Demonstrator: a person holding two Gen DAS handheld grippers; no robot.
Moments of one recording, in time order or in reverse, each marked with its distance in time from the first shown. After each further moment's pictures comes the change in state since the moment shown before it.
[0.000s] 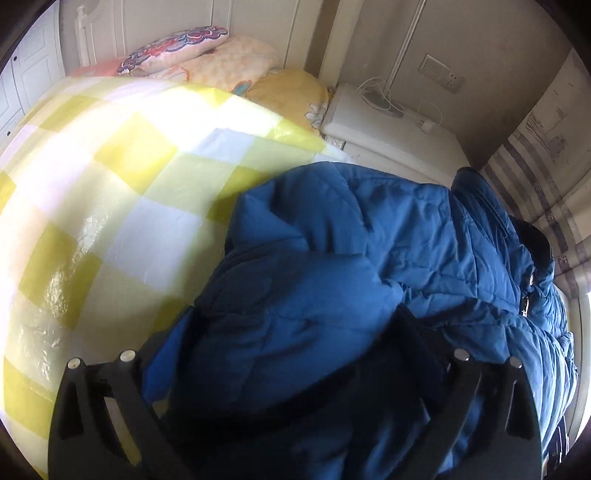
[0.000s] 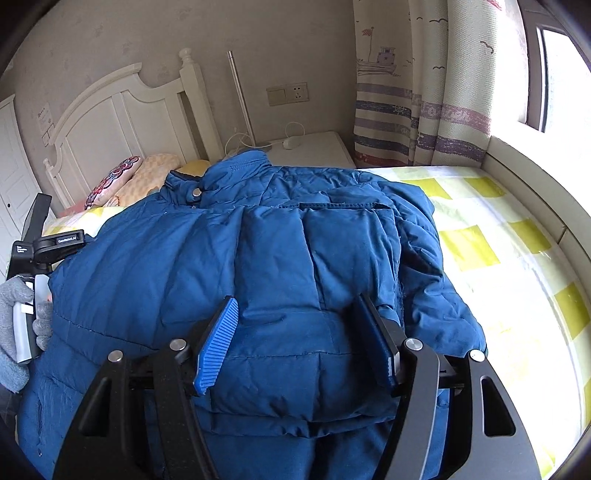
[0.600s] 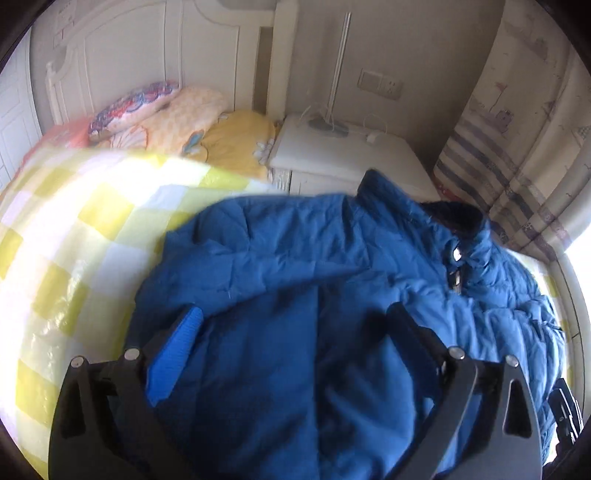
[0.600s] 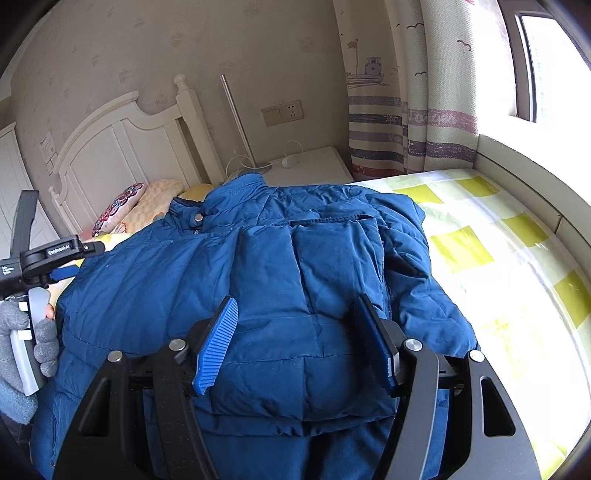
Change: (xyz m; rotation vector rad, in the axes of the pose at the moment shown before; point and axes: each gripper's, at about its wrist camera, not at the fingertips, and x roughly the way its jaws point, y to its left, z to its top) left arm -0.029 -0.060 -0.029 0.148 -0.084 -0.046; right arm -0.011 -0.016 -0.001 0.075 -0.065 0.044
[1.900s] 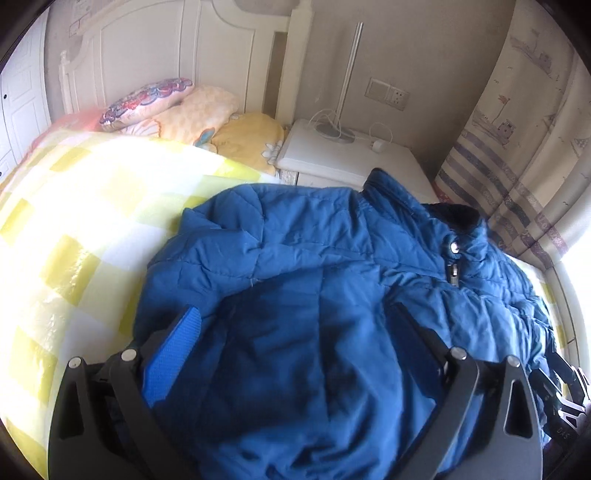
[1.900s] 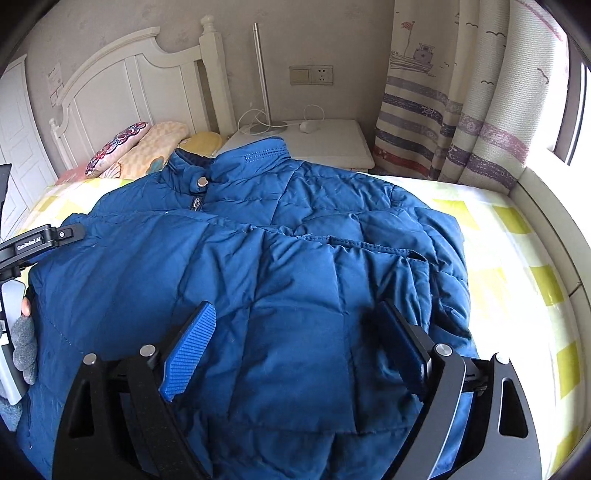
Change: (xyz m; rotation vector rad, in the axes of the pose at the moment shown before) left arm -0.059 0.000 -0.028 -0.033 -0.128 -0.031; right arm 0.021 0.040 0.028 -0.200 0.117 -0.047
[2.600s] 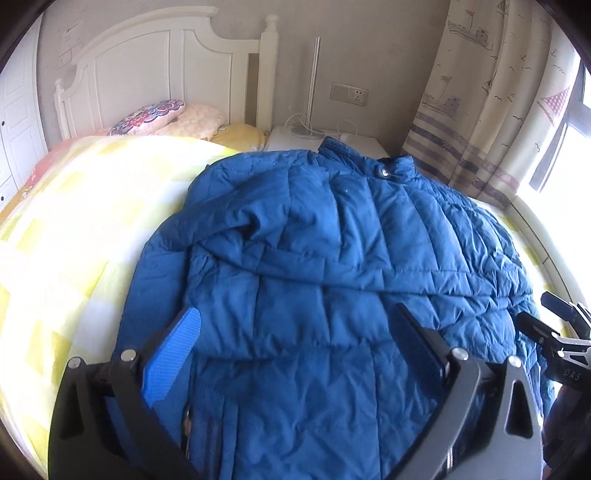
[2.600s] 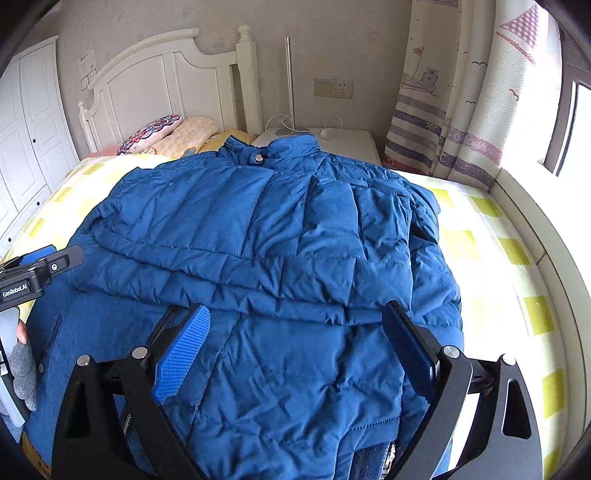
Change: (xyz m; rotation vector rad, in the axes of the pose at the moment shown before) left arm -0.113 -0.011 -0.126 0.109 -0.021 0.002; right arm -0.073 0.020 -0.080 -0.075 0.042 0.020
